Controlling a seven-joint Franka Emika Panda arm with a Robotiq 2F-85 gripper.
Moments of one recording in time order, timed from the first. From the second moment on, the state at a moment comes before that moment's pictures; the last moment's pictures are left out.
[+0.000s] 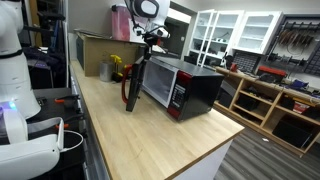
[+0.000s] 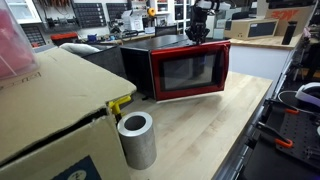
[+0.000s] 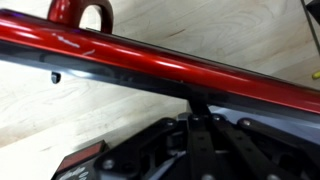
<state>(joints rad) -0.05 0.09 -0.03 -2.07 0.16 2.11 0.20</state>
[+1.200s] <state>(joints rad) 0.05 0.01 0.05 -2.29 0.12 2.31 0.15</state>
